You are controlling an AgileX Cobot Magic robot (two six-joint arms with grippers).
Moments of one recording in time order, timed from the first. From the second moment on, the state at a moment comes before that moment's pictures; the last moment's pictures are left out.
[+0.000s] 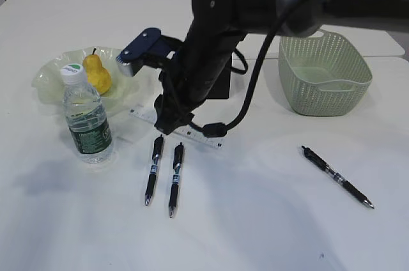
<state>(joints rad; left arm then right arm) 0.11 1.21 -0.88 -0.19 0.90 -0.03 0.57 2.16 -1.78 0.24 0.91 -0.70</state>
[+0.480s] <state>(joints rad) 0.11 1.21 -0.88 -0.19 0.91 -0.03 0.36 2.01 -1.78 0.35 0.86 -0.70</state>
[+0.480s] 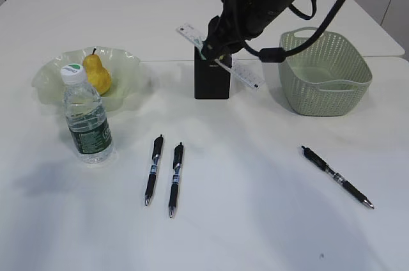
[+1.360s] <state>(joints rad) 0.11 1.21 -0.88 -0.19 0.92 -0.03 0.30 2.13 -1.78 0.58 0.20 -0.71</state>
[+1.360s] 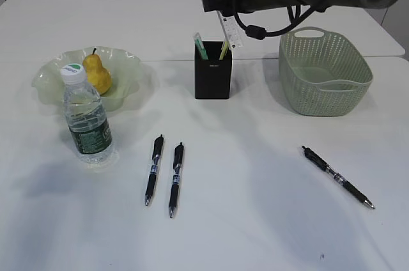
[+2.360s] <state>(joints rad) 0.11 1.21 -0.88 -0.19 0.89 -0.03 0.30 2.40 -2.04 0.74 0.07 -0.71</state>
